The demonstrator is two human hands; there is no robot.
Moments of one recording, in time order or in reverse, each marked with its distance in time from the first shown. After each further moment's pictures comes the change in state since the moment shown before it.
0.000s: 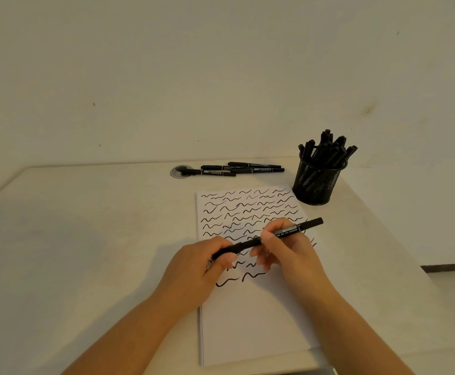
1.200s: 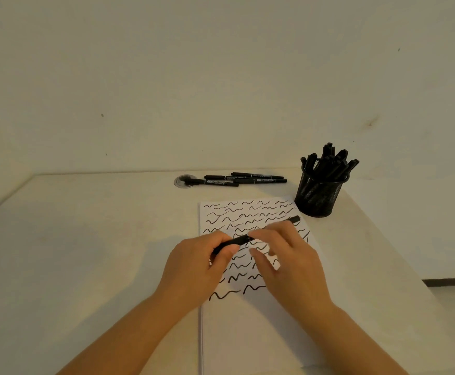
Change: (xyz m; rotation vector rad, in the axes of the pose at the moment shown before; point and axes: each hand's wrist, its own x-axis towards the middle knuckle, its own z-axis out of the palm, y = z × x) left_hand 0.014 0.020 -0.010 0.112 0.143 0.004; right_hand 0.000 -0.009 0.002 -1.040 0.165 -0.727
